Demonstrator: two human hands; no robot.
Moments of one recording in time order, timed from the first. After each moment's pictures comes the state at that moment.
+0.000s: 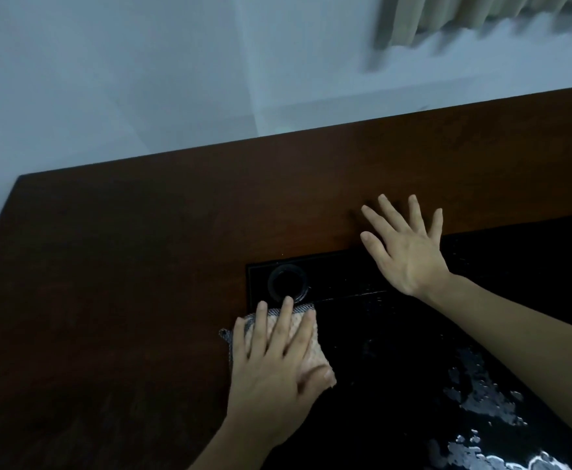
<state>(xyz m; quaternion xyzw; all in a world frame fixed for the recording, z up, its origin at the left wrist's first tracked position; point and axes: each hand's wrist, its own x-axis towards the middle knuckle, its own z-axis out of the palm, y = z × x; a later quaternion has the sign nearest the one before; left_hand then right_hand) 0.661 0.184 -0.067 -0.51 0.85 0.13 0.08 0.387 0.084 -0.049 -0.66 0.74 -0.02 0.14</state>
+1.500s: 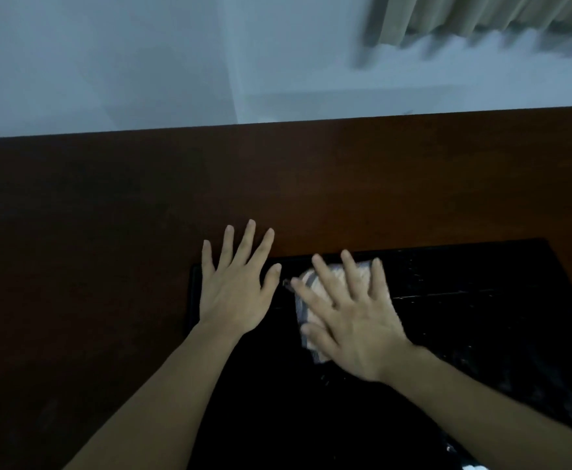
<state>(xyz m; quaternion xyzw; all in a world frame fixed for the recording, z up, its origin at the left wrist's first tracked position) 0.590 0.068 -0.066 -0.60 0.79 0.14 0.05 0.382 0.142 -0.067 -0.81 0.56 0.12 0.11</state>
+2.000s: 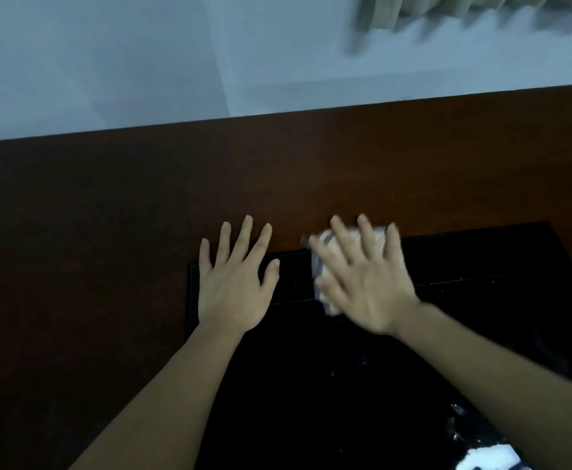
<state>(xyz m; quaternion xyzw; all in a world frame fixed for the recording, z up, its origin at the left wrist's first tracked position) 0.591 0.067 -0.067 -0.60 0.79 0.14 0.03 0.365 0.107 -0.068 -0.76 0.63 0.14 0.09</state>
